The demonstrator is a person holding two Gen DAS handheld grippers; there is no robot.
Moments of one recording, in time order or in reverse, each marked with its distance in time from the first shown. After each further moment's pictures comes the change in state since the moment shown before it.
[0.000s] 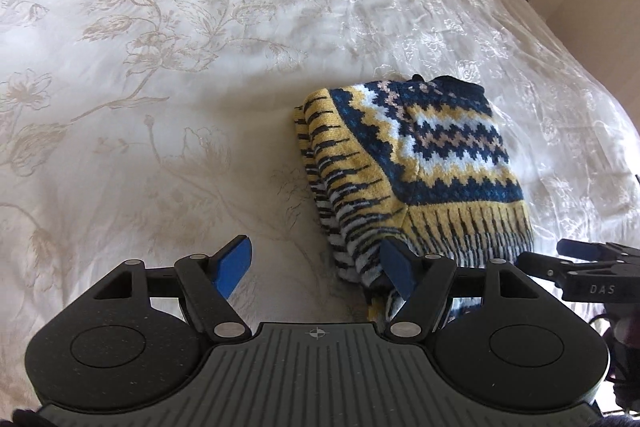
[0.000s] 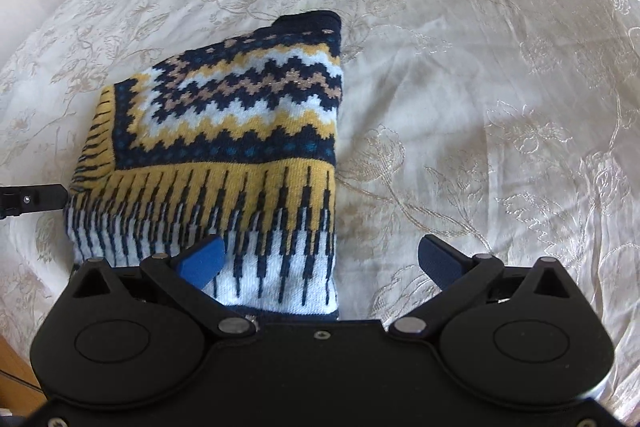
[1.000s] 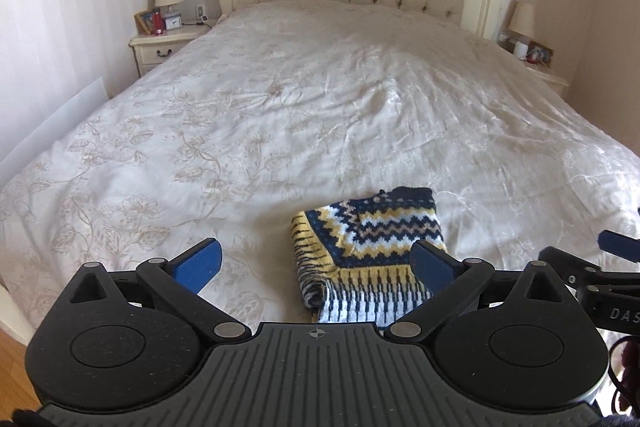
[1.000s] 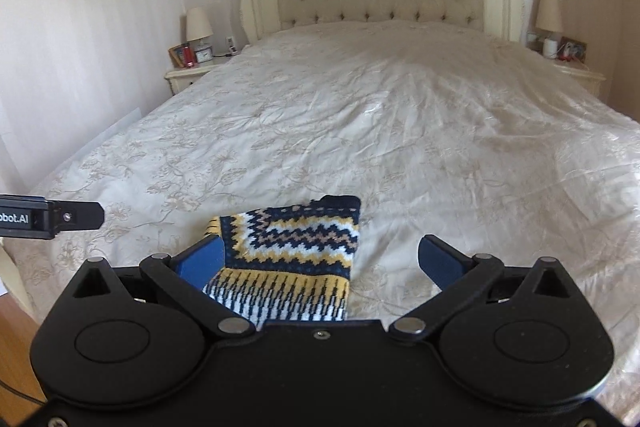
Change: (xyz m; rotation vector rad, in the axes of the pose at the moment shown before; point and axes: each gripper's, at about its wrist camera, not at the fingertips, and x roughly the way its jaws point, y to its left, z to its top) left arm -0.166 -0.138 -0.034 0.060 -0.360 0.286; right arm -0.182 0.006 -0.026 -0.074 -0.466 0.048
